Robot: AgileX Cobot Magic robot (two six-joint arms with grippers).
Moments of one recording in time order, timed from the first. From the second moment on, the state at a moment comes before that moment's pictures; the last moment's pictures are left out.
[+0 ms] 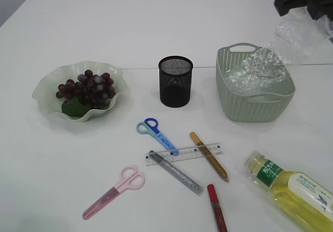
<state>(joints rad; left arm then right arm) -0.19 1.15 -0.88 -0.15 0.95 -0.05 0.42 1.53 -1.49 -0.56 1.15 0.28</state>
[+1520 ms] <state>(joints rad) -0.19 1.15 -0.88 -0.15 0.90 -0.05 0.28 2.14 -1.67 -0.57 0.75 0.40</state>
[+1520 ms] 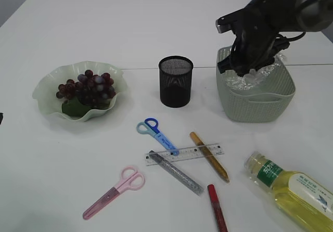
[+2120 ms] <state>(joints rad) -0.19 1.21 -0.88 -0.15 0.87 -0.05 0.28 2.01 -1.68 -0.40 0.81 0.29</state>
